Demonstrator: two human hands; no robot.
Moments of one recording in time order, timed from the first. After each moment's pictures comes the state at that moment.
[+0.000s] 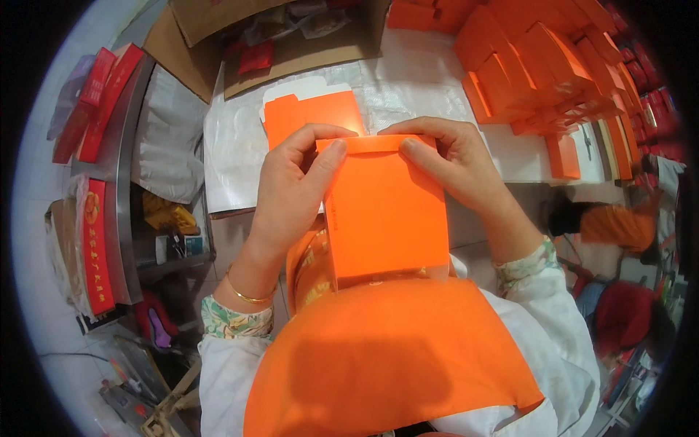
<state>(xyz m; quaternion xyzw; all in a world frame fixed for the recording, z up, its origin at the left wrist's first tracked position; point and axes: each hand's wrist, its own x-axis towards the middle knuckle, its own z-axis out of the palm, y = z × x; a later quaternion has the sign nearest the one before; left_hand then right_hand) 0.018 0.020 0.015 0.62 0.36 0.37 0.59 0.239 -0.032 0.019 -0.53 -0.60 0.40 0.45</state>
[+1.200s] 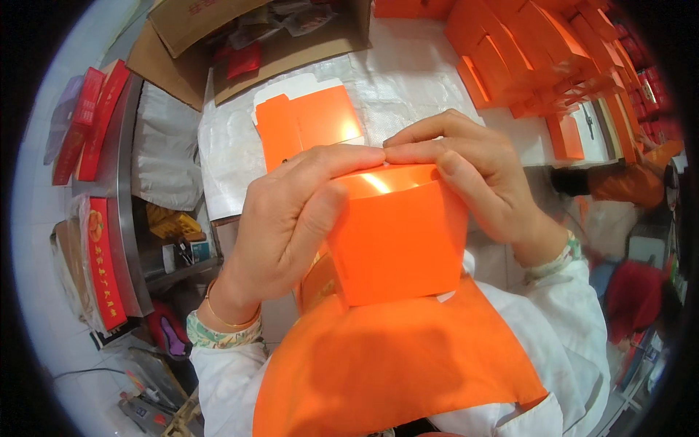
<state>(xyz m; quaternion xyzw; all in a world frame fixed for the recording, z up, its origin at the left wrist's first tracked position) 0.008 0.011 0.058 0.80 0.18 0.32 0.47 0.244 -0.057 0.054 -0.43 -0.73 0.27 0.45</state>
